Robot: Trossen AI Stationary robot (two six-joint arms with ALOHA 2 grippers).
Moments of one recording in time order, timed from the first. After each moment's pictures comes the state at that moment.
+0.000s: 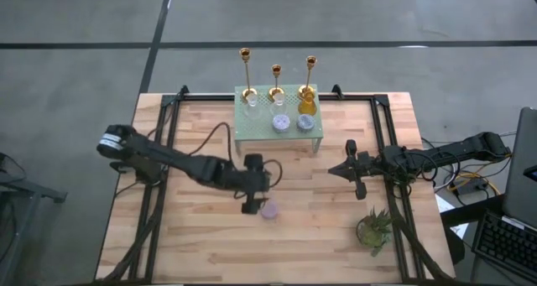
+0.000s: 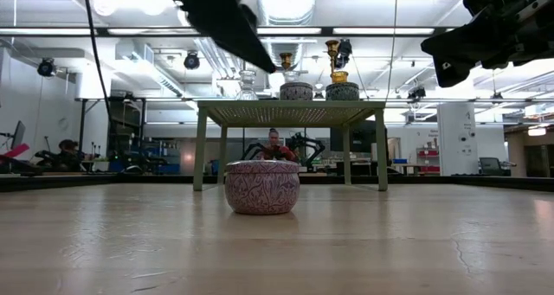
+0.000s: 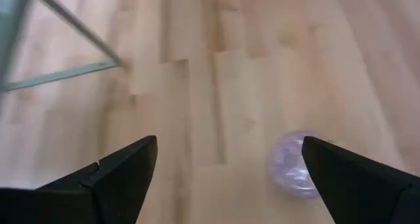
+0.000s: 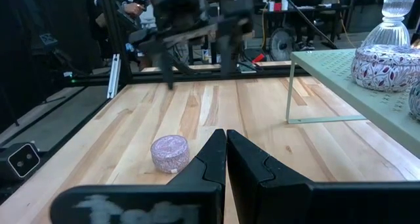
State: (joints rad) left arm -0.24 1.57 1.19 -0.40 -0.27 0.00; right arm 0.14 0.55 0.12 0.35 0.05 0.11
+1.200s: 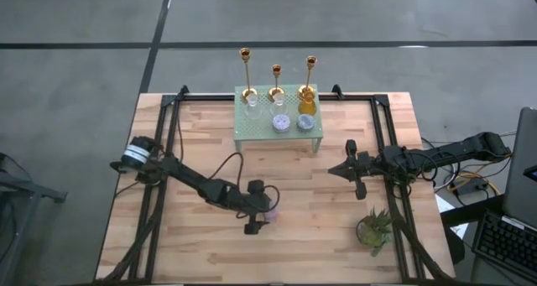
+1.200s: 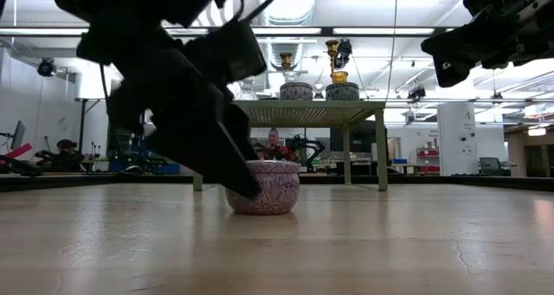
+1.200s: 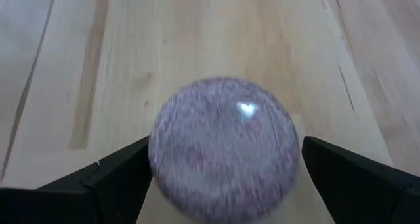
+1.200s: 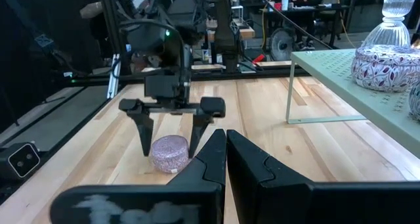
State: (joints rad) left arm -0.34 1.82 0.92 0.16 -0.16 -0.20; right arm 0.14 0.55 0.12 0.35 0.05 0.11
